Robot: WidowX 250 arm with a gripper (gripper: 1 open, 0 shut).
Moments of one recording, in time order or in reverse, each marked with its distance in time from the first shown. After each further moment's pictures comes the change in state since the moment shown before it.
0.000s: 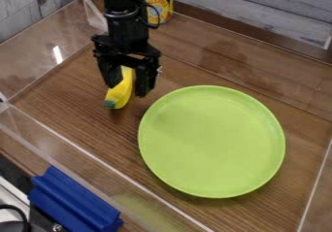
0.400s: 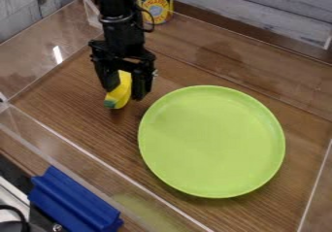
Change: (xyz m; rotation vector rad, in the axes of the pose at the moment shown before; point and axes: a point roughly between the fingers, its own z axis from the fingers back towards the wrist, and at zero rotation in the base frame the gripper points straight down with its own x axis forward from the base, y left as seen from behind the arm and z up) arm 0.001 0.007 -0.008 -0.024 0.000 -0.002
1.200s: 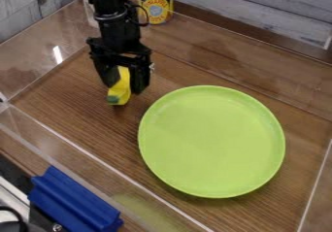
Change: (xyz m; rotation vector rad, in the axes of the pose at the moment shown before) arm 0.008 0.010 -0.006 -0.041 -0.036 0.014
